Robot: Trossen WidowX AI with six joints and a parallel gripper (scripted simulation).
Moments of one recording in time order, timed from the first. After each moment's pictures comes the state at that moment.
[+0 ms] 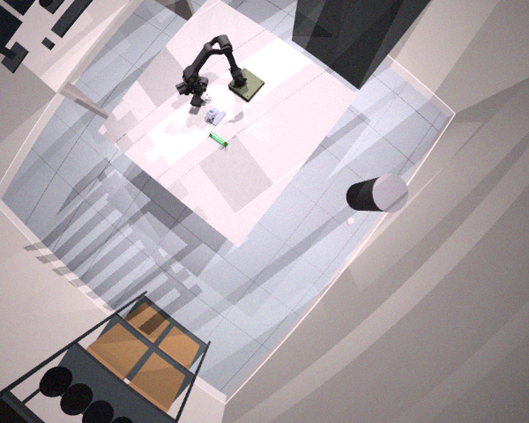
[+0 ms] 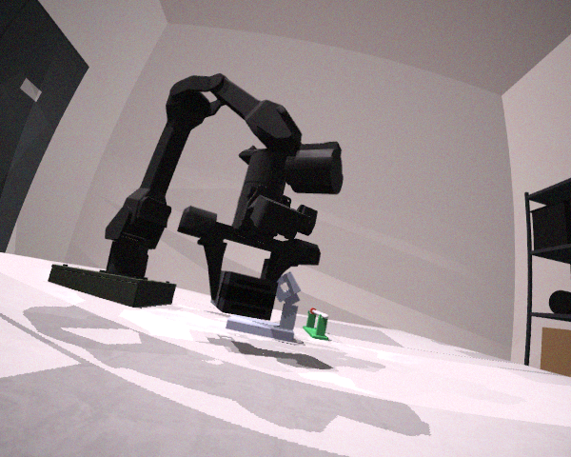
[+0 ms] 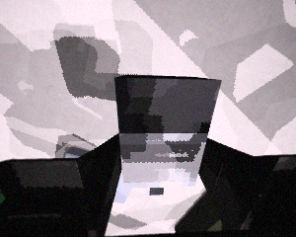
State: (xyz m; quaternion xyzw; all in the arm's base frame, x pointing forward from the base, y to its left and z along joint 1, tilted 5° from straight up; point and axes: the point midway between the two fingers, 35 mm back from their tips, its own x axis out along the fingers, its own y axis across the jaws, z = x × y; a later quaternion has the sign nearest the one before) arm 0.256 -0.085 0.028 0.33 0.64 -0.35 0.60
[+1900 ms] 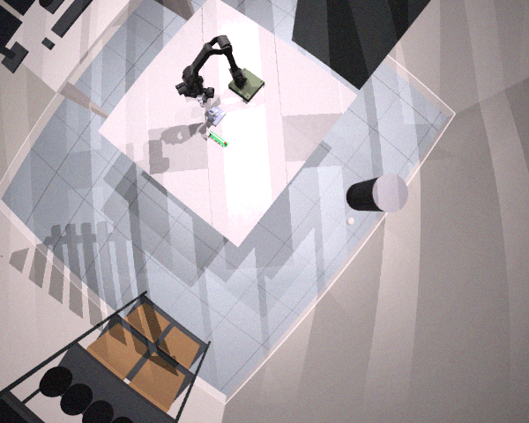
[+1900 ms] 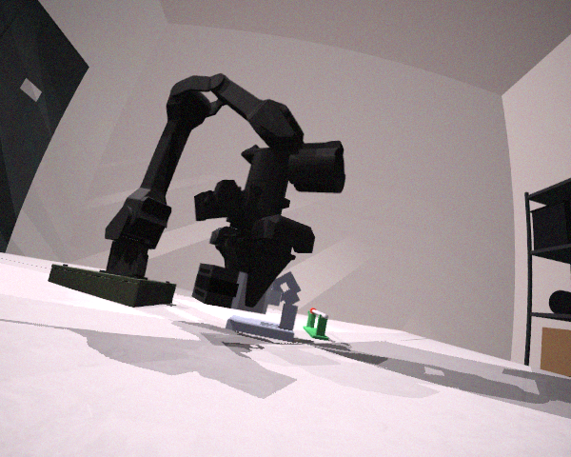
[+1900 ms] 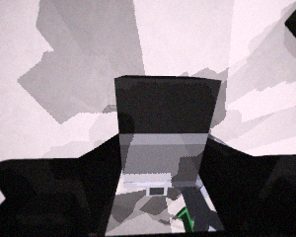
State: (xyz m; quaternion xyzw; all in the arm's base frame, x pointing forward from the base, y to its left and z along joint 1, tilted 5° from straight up) arm 0.260 -0.084 0.031 0.64 0.26 -0.68 0.24
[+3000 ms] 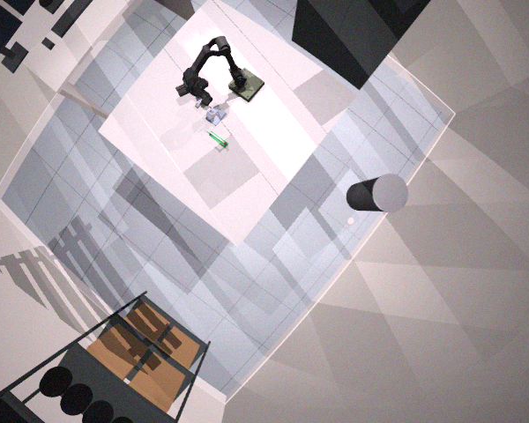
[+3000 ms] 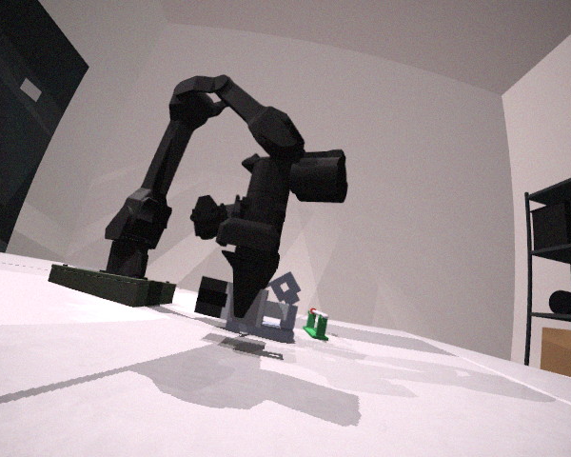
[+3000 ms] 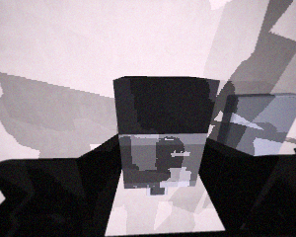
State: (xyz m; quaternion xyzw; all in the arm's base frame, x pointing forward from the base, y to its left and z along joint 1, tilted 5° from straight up) arm 0.266 -0.085 0.016 0.69 0.05 -0.72 0.05
